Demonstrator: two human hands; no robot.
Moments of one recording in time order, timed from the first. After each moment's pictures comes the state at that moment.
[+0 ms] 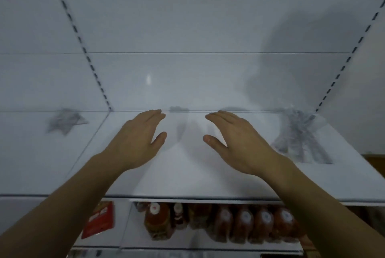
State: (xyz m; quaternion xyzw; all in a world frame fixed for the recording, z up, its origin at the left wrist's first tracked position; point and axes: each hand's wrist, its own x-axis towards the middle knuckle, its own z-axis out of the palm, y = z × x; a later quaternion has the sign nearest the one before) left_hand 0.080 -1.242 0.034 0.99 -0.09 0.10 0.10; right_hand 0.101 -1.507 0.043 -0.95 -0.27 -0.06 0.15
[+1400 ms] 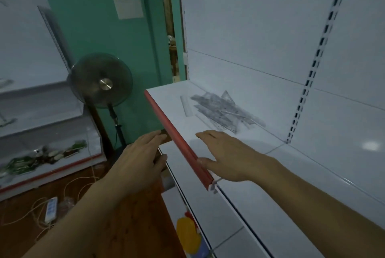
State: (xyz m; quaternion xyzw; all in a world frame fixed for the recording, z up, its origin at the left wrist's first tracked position) left_hand -0.238 -0.406 0.069 0.89 0.44 0.13 0.03; right_hand -0.008 -0.487 0.081 -0.65 -0.76 0.08 0.08
